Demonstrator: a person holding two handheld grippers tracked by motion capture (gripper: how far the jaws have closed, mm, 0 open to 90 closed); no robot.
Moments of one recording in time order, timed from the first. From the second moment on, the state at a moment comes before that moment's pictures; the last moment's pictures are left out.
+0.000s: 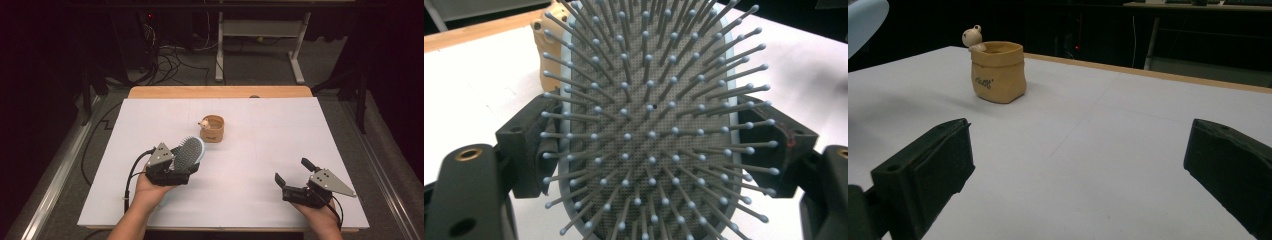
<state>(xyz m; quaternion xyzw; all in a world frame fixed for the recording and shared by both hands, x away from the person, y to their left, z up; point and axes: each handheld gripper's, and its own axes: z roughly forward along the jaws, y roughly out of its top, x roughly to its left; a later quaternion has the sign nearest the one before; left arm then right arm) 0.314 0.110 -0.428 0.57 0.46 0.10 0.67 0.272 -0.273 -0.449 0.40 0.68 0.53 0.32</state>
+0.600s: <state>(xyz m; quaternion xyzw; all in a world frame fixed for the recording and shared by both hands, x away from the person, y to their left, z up) 0.303 0.107 -0.424 0.56 0.43 0.12 0.70 0.272 -0.274 -0.449 0.40 0.68 0.53 0.32</state>
